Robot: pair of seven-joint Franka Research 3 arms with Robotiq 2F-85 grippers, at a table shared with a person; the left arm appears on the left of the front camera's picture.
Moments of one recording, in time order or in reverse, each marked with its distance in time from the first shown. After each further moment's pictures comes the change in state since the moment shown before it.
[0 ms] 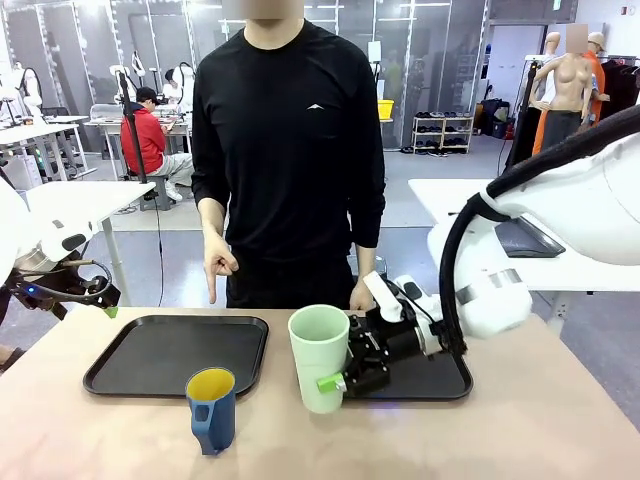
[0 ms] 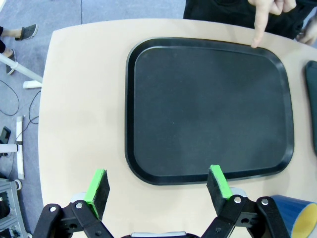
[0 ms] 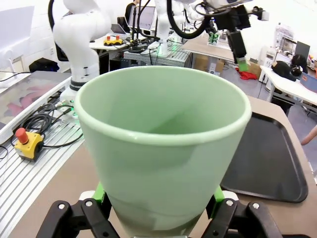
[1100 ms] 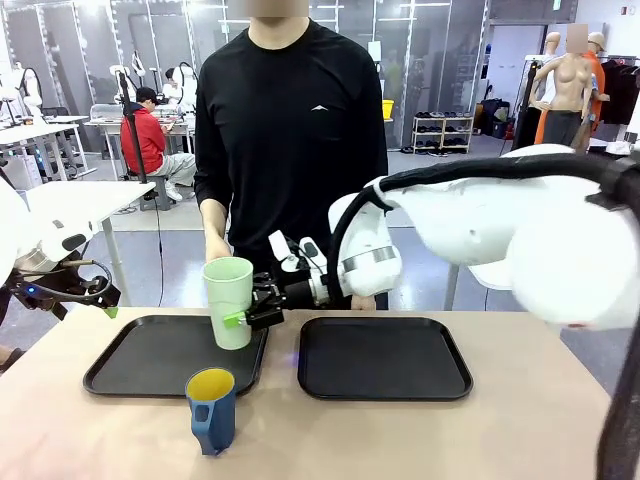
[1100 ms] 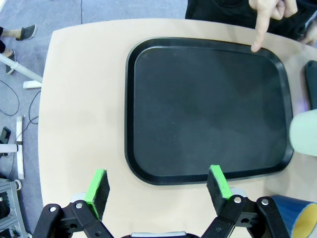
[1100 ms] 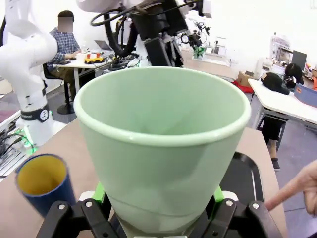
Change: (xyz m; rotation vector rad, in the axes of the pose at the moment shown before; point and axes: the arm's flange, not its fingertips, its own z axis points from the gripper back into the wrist) left arm 0.000 0.000 0.000 0.000 0.000 -0.001; right arm 0.019 -0.182 -0.129 0.008 -0.094 -0.009
